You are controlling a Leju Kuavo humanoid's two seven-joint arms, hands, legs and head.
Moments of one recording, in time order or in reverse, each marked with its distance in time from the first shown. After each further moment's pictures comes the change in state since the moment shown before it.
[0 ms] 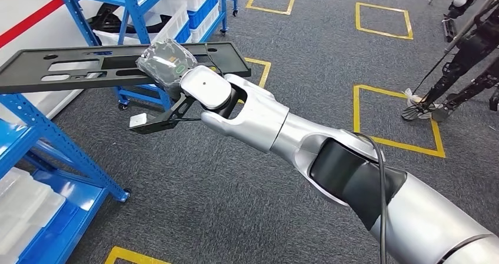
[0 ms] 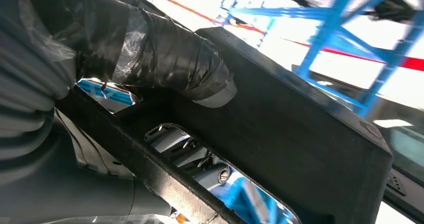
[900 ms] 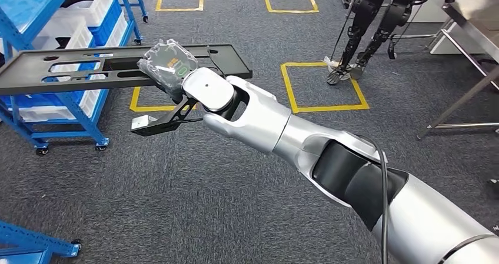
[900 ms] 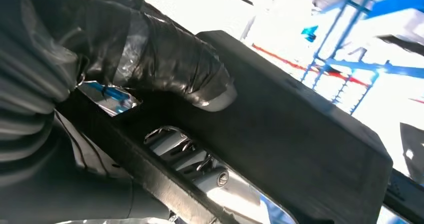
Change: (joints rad) left arm 0.000 0.001 0.018 -0.001 -0.012 0.000 0.003; right arm 0.016 -0.012 0.003 -0.024 -0.007 0.001 0.003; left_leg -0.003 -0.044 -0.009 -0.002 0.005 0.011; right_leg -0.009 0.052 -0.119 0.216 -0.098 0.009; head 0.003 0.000
